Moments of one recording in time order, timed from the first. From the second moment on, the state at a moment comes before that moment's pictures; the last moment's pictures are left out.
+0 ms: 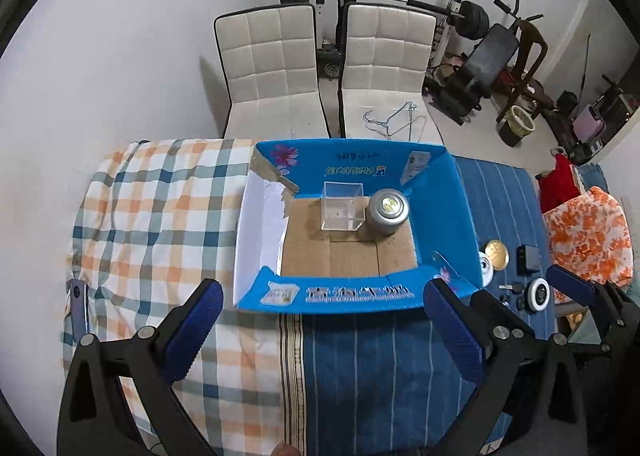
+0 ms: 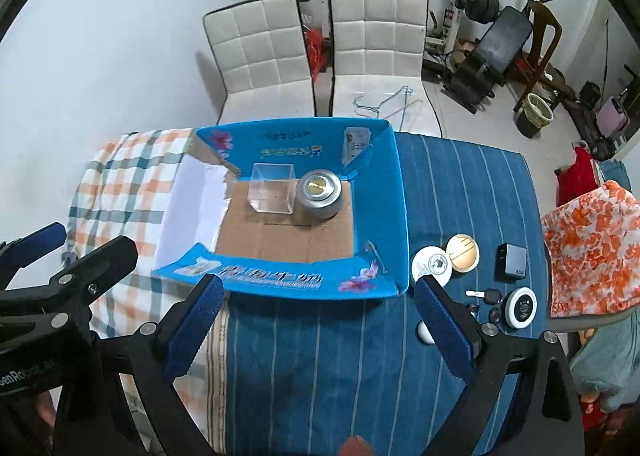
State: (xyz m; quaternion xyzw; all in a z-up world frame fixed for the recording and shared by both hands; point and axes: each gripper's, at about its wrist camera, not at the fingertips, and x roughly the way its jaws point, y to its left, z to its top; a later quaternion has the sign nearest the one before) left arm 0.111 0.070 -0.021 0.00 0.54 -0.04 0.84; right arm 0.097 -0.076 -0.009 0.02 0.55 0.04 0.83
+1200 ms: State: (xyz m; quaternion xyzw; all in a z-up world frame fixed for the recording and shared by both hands) left arm 0.173 -0.275 -0.157 0.08 0.62 -0.21 0.75; right arm 0.082 -0.451 -0.179 0.19 0.62 -0.19 0.73
